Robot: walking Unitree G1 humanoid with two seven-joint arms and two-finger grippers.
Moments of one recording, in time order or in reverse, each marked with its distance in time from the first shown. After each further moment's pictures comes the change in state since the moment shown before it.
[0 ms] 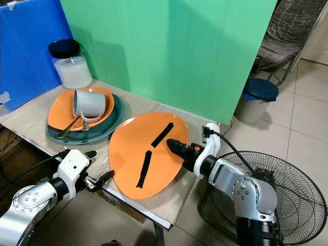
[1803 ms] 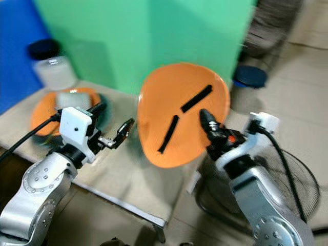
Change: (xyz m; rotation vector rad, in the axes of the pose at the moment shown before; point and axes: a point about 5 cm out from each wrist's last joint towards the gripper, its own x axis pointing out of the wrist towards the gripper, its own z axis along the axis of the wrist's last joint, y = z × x) left arm 0.000 -0.015 0.118 -0.090 -0.442 0.186; right arm -0.075 0.057 0.033 -0.177 -0.539 -0.136
